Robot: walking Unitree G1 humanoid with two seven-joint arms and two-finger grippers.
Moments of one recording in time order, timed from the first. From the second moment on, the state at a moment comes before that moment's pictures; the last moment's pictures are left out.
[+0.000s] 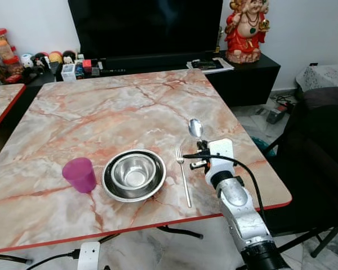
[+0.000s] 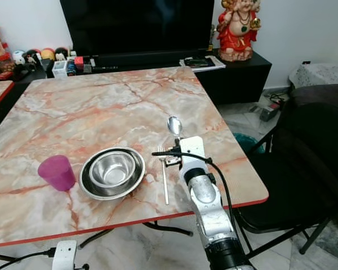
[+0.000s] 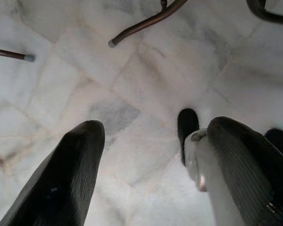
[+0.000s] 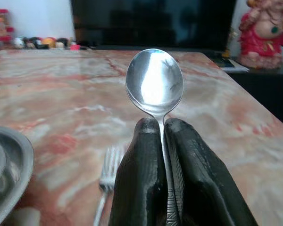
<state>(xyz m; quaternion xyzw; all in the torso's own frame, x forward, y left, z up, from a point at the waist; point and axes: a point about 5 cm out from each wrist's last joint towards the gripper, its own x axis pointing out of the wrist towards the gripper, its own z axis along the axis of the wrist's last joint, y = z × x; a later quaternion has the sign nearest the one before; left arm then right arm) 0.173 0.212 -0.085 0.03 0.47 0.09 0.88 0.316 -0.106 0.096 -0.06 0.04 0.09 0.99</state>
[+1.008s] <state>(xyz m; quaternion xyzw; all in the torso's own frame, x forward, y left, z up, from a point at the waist) 0.162 0.225 -0.087 0.03 0.48 0.09 0.87 0.319 -0.108 0.058 -0.08 0.12 0.08 0.99</state>
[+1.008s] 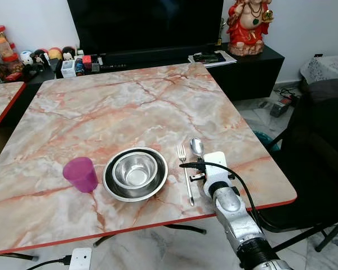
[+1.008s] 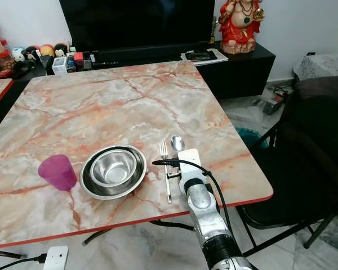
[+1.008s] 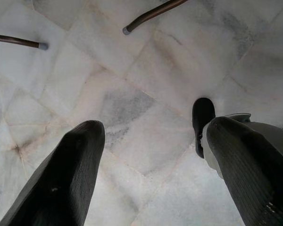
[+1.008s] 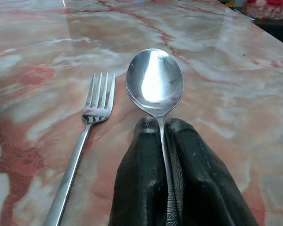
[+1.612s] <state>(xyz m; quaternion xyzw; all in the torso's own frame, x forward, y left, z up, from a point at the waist) 0.163 0.223 -0.087 0.04 0.48 0.08 0.87 0.320 -0.113 0.048 -0.09 0.13 0.06 0.99</state>
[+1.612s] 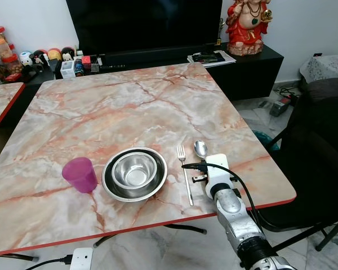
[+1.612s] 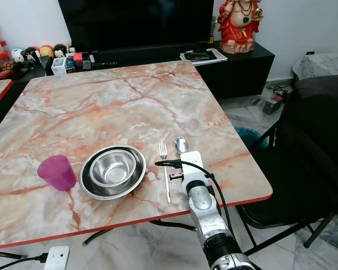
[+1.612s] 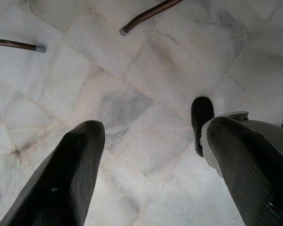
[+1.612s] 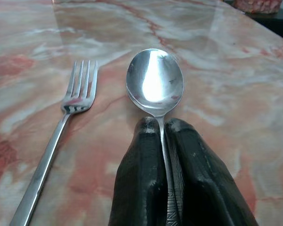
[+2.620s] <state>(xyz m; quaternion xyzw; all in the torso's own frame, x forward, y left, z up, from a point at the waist) 0.163 0.225 -0.087 0.04 0.48 0.08 0.87 0.324 -0.111 0.046 -0.08 0.12 0.05 0.99</state>
